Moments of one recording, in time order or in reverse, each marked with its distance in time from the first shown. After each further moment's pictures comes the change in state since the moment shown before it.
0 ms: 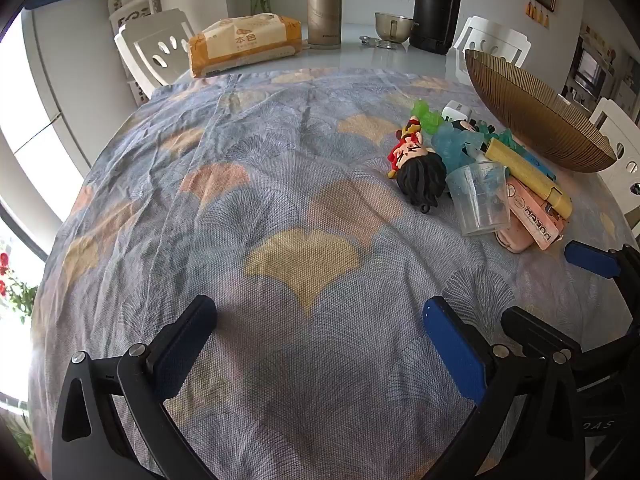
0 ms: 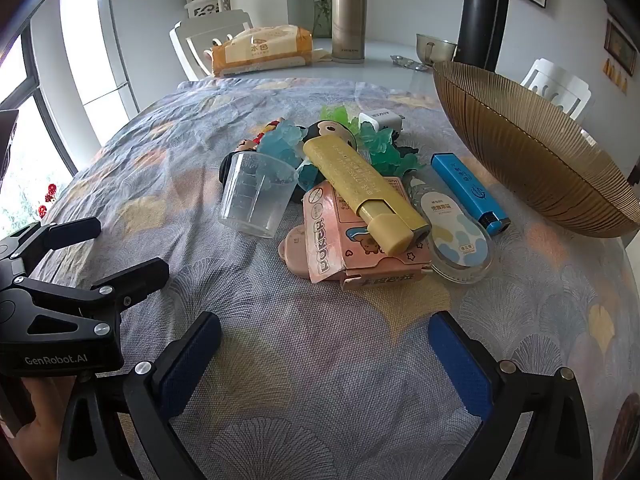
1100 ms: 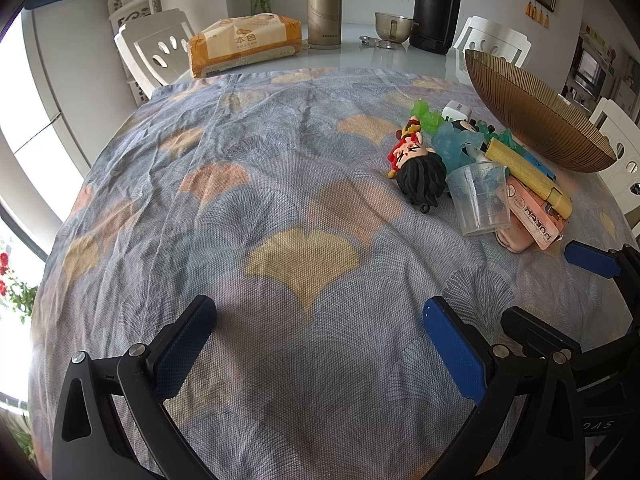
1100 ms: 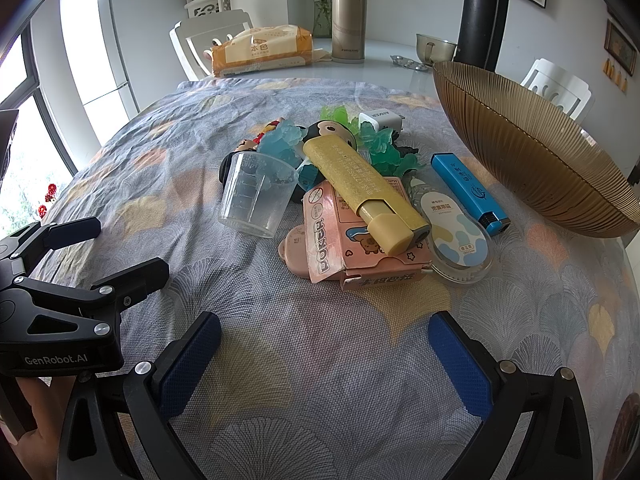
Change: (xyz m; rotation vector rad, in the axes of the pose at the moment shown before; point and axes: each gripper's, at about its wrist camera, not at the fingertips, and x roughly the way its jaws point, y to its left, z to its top) left arm 0.000 0.000 0.000 0.000 0.000 0.000; right arm 0.000 0.000 -0.001 -0.001 -0.001 -0.001
